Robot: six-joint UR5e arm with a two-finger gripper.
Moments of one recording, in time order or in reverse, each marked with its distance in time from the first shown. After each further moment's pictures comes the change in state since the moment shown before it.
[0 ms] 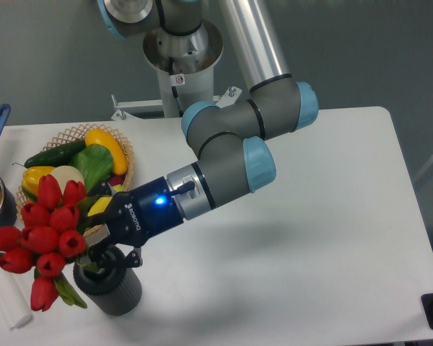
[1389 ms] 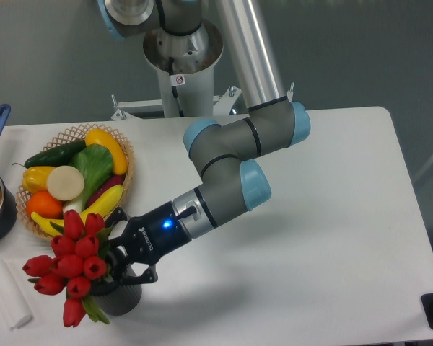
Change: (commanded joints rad) arm 0.003 -0.055 -0.089 0.003 0.138 0.187
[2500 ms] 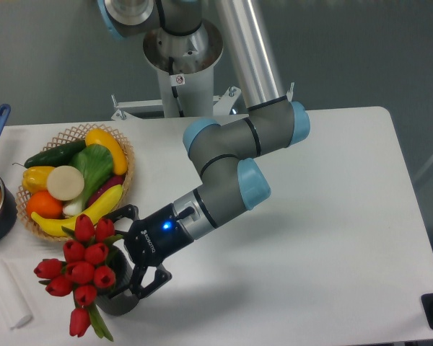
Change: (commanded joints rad) arm 0.003 0.018 0.009 0.002 0.084 0.057
